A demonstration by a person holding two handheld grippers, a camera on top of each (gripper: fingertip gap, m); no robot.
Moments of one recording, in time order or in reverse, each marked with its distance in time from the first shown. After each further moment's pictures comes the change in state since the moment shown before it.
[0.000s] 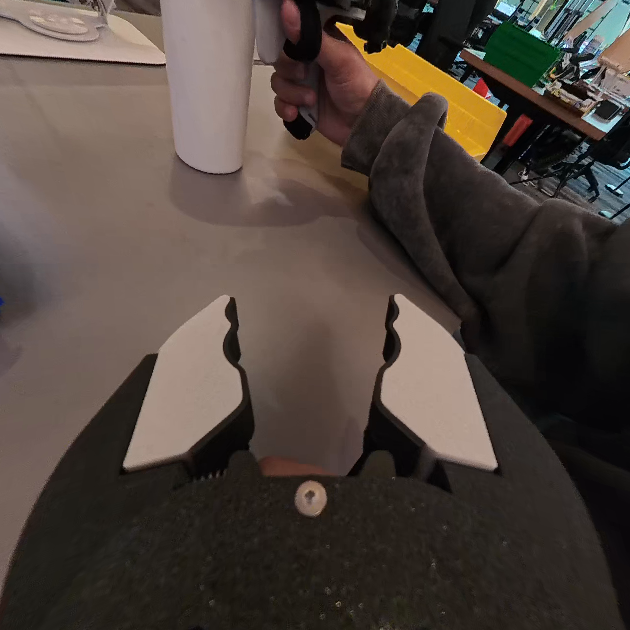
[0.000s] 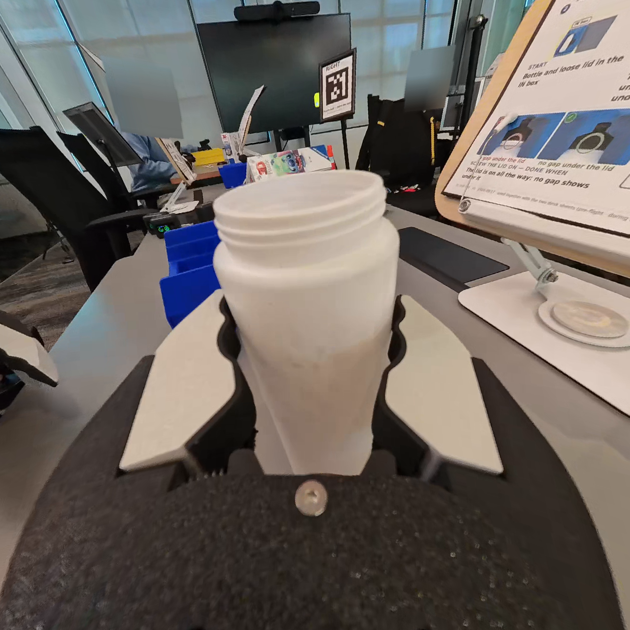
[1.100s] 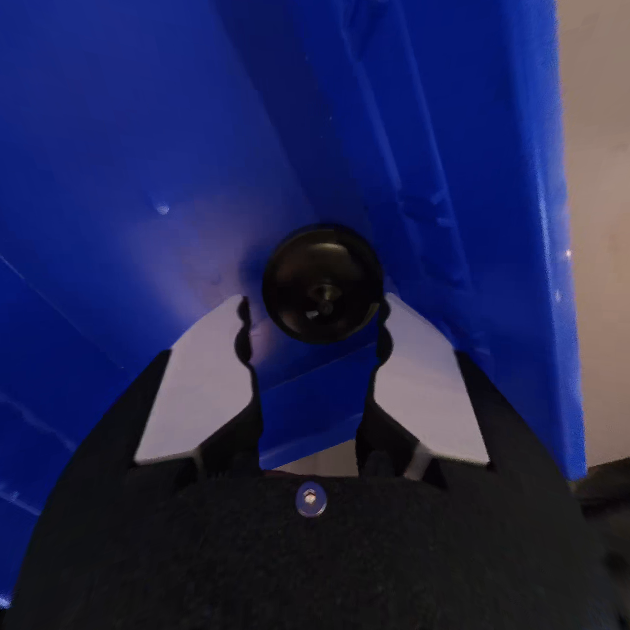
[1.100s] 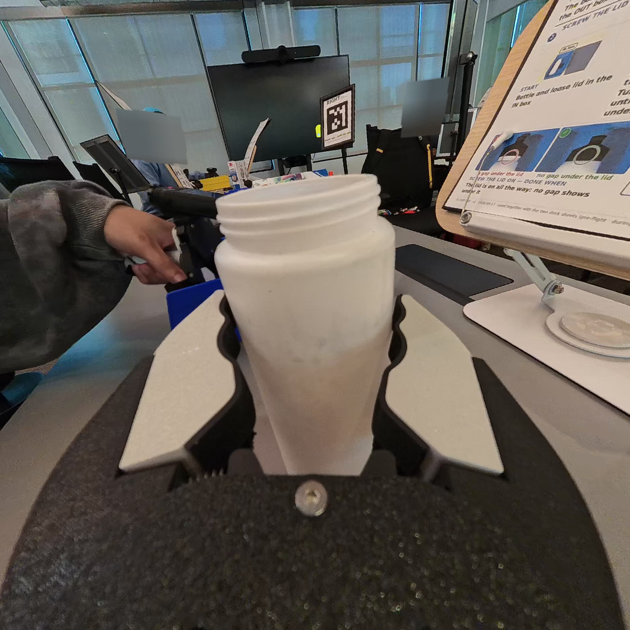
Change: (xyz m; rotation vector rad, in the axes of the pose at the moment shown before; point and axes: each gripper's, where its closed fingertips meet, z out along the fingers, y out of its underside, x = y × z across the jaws) left arm -0.253 -0.012 -0.006 -0.967 -0.463 -0.182; right arm -0.003 -0.002 0.002 0.077 -0.005 0.011
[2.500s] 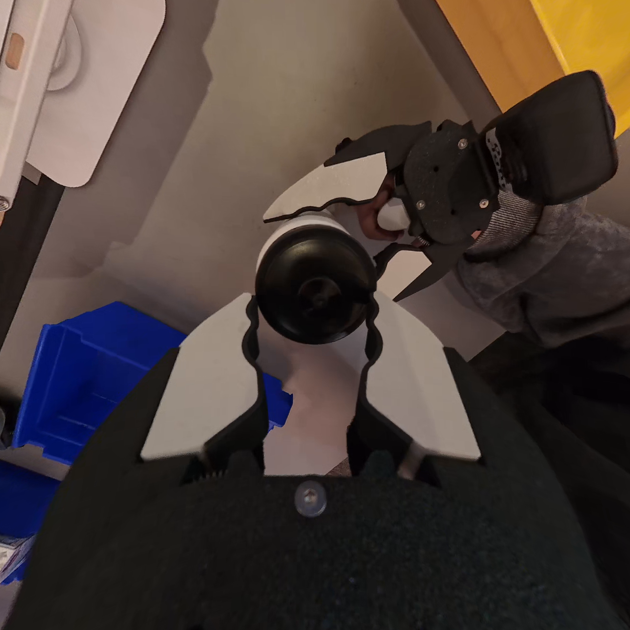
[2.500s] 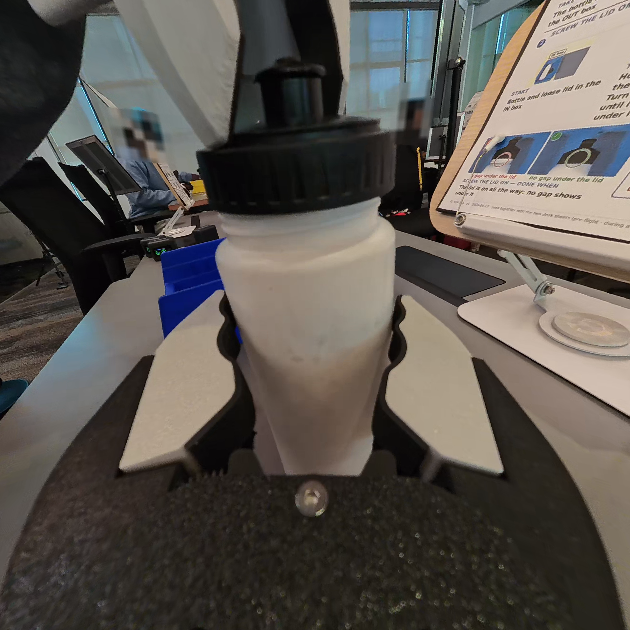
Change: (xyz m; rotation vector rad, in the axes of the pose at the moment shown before) left arm 0.227 -0.172 -0.170 0.003 0.053 0.503; right arm 0.001 0.000 0.004 0.007 0.029 -0.007
